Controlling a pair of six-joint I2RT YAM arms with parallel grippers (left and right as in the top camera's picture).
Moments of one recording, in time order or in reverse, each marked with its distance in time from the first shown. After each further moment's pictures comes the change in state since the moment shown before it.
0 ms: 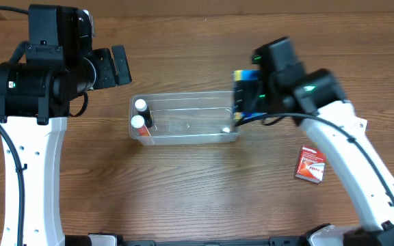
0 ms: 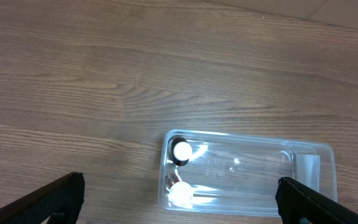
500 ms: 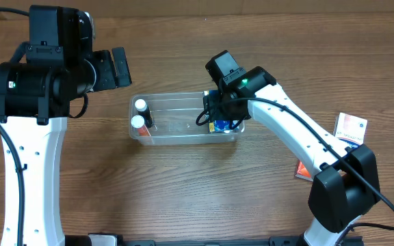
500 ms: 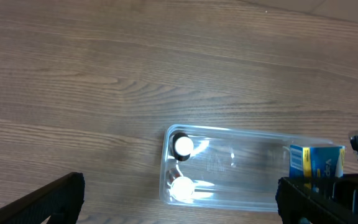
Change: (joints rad) left arm 0.000 0.000 0.000 -0.019 0.000 0.000; right arm 0.093 0.288 -0.009 0.085 -0.003 0.027
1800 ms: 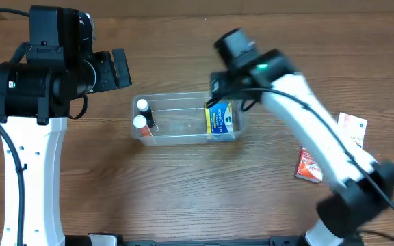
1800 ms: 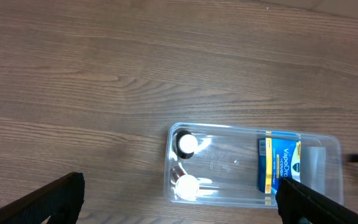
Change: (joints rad) left arm 0.000 0.000 0.000 -0.009 0.000 0.003; right arm -0.058 -0.065 0.218 -0.158 0.204 0.045
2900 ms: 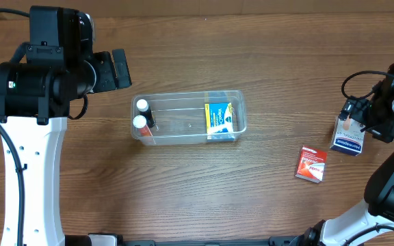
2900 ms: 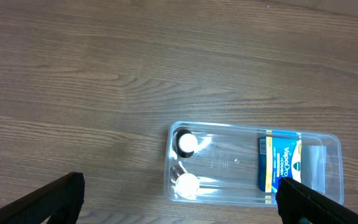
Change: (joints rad) left arm 0.000 0.000 0.000 -0.005 0.000 0.000; right arm -0.955 0.062 -0.384 0.137 -0.149 -0.379
